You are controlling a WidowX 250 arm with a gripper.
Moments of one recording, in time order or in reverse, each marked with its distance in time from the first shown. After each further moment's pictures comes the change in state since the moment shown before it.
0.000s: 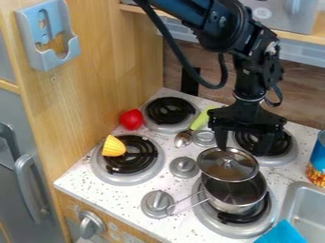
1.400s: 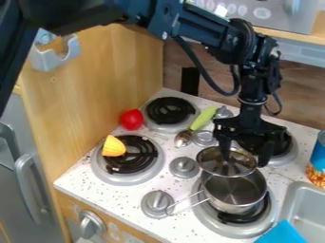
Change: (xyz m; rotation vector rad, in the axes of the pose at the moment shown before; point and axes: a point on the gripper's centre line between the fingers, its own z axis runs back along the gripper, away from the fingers) arm 0.028 0.033 -0.037 0.019 0.236 0.105
